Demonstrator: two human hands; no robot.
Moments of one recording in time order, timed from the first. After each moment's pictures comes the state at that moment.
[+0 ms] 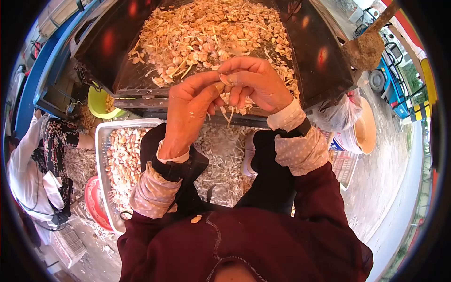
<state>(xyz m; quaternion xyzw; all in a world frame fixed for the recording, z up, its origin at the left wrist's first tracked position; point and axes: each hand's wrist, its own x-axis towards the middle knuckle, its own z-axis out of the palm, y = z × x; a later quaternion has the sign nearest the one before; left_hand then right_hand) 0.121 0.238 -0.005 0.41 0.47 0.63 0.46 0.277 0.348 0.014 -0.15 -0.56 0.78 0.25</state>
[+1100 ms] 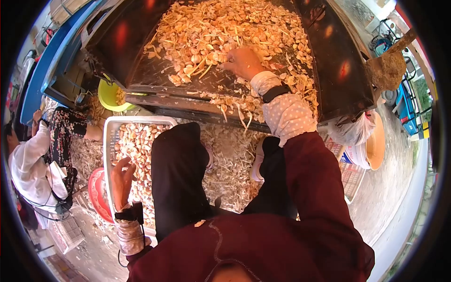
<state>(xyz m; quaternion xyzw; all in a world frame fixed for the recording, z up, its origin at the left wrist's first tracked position) -0.042 0.023 -0.111 0.30 0.85 0.38 0.21 0.173 0.461 -0.081 -0.35 -0.89 0.22 0.16</state>
